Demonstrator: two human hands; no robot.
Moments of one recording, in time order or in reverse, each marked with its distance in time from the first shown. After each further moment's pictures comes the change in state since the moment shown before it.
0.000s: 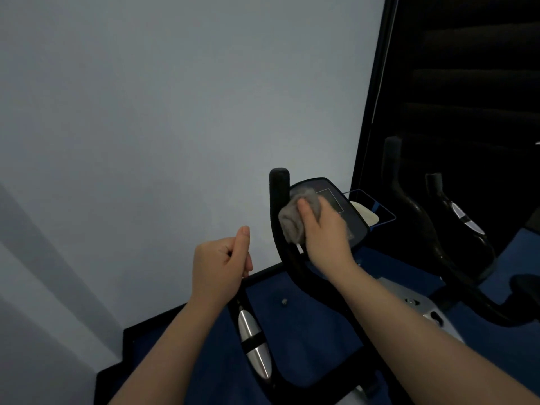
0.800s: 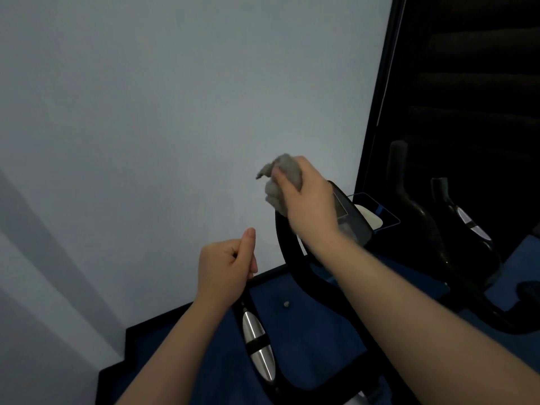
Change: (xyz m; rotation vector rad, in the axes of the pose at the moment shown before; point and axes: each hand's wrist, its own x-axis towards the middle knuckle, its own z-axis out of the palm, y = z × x) left_hand -0.002 -0.002 0.001 -0.003 -0.001 -0.027; right_hand 0.026 -0.057 0.018 0.107 -0.043 -0.168
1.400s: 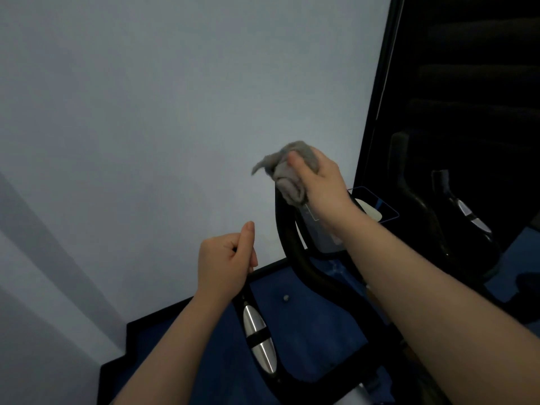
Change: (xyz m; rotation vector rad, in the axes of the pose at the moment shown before) left_hand 0.000 -0.001 -0.003 -0.033 0.009 0.010; right_hand 0.017 0.014 -0.016 0.270 -0.097 0.100
